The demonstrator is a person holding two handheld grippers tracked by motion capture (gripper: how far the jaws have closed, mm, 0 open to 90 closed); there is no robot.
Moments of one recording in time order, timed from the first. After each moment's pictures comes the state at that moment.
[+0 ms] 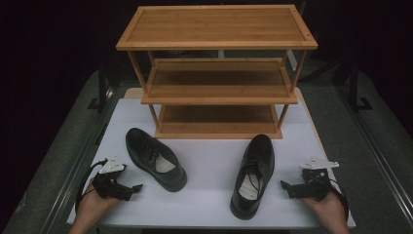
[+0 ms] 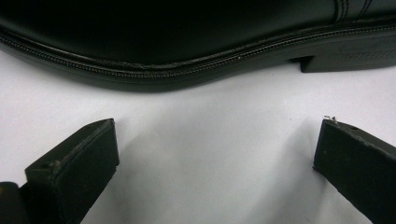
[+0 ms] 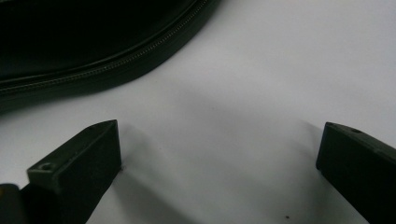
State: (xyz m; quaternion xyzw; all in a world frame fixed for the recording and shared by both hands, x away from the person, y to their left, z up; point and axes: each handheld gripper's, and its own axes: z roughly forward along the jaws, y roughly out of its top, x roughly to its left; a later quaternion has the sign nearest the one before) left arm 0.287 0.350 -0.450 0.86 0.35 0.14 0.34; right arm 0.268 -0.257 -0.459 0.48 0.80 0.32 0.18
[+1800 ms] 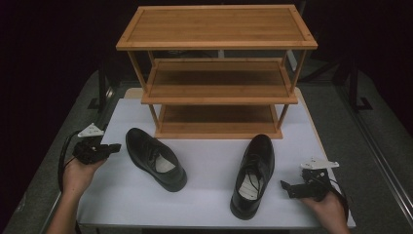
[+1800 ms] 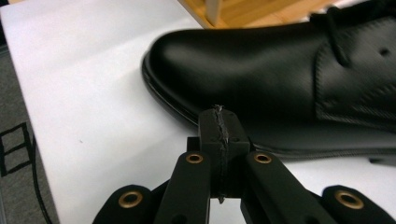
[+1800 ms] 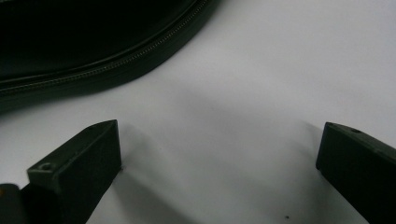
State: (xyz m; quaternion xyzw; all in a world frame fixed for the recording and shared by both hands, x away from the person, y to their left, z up) left arm 0.349 0.390 -0.380 0.82 0.43 0.17 0.34; right arm 0.268 -0.257 -0.460 0.48 0.80 0.32 0.18
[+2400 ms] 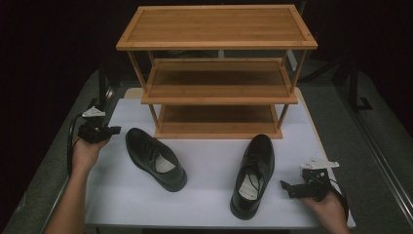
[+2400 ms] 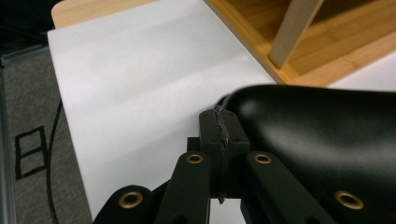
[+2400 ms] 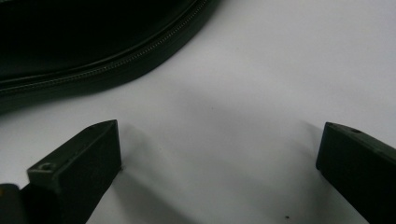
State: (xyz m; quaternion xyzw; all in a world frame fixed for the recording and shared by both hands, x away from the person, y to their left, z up) left arm 0.411 0.401 -0.387 0.80 0.46 0.19 0.34; right arm 0.269 -0.258 -0.460 0.48 0.80 0.33 0.18
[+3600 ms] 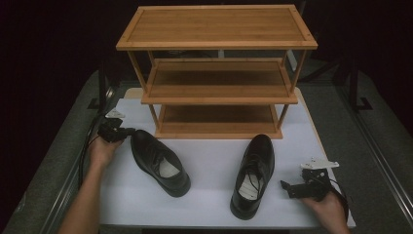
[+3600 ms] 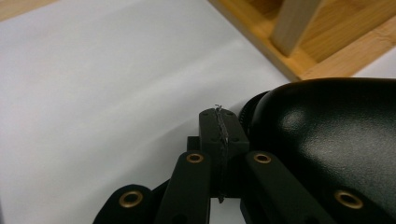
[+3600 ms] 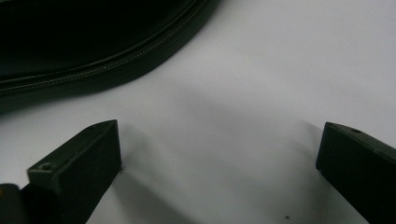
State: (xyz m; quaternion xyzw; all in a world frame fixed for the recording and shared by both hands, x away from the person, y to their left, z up) left arm 0.439 0.369 -0.423 0.83 0.42 0.18 0.32; right arm 0.269 -0.258 -0.460 0.48 0.80 0.33 0.18
